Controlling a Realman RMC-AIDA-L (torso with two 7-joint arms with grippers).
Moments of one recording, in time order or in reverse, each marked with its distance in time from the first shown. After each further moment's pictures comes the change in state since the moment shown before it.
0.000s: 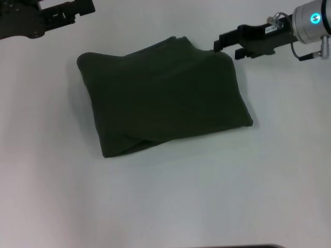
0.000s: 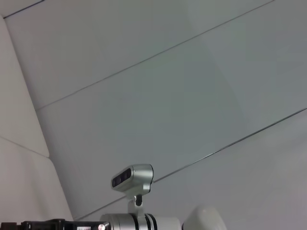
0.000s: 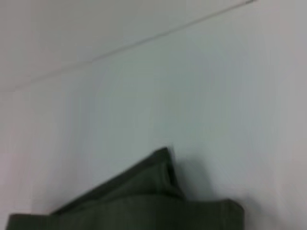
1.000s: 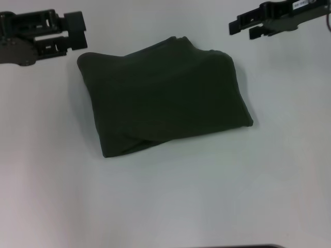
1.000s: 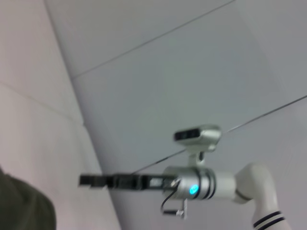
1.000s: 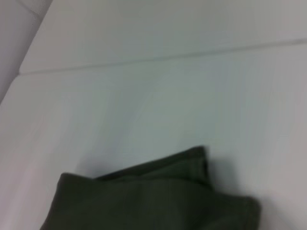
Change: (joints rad) left arm 0.027 0.028 0.005 -0.034 0.098 0.052 -0.009; right arm -0.020 -0.035 0.117 -0.226 -0.059 -0.318 -0.102
